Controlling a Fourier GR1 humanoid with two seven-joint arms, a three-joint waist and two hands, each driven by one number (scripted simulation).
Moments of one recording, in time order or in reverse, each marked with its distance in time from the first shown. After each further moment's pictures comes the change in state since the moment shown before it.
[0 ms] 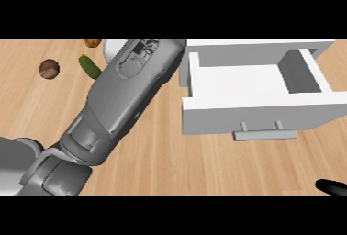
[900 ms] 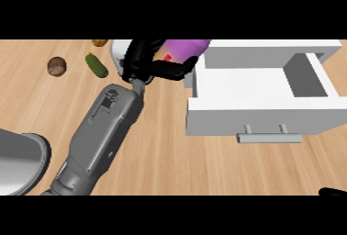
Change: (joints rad) left arm 0.495 0.009 0.034 -0.296 -0.037 -0.140 -0.184; right arm 0.059 0.004 -0.019 -0.007 -0.023 0.026 -0.031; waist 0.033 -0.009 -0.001
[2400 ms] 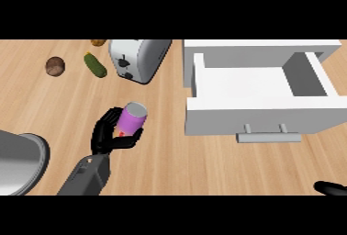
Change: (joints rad) left arm 0.467 0.054 0.138 0.400 0.049 -0.171 -0.635; right arm -0.018 -0.006 0.011 0.053 -0.017 0.001 -0.016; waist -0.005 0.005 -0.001
